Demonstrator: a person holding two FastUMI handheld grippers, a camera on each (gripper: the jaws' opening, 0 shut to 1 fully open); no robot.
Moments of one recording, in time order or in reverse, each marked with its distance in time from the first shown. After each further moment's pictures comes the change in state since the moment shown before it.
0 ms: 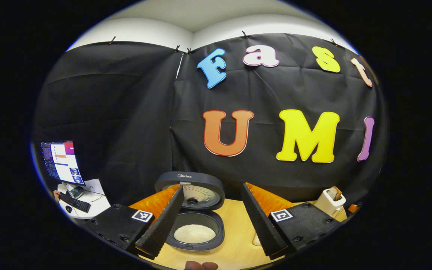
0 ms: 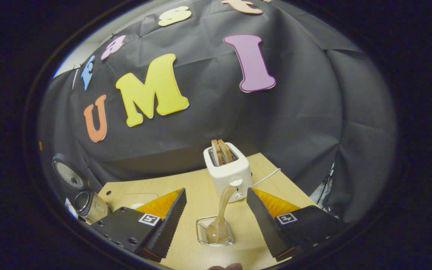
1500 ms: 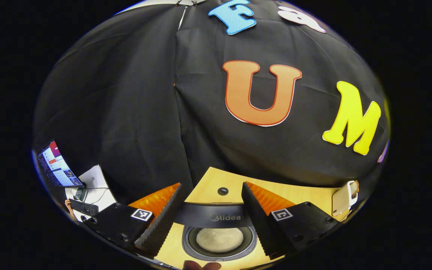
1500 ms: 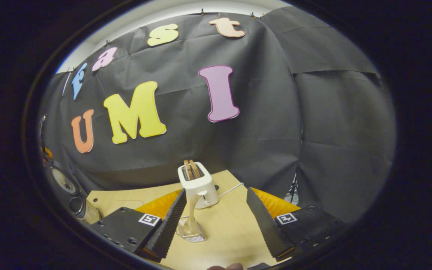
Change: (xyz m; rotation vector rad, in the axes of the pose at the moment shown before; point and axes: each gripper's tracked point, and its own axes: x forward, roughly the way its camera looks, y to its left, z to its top) left arm 0.165 0.092 -0.036 0.013 0.442 0.050; right arm -0.107 -0.048 0.038 0.008 -0.125 -0.198
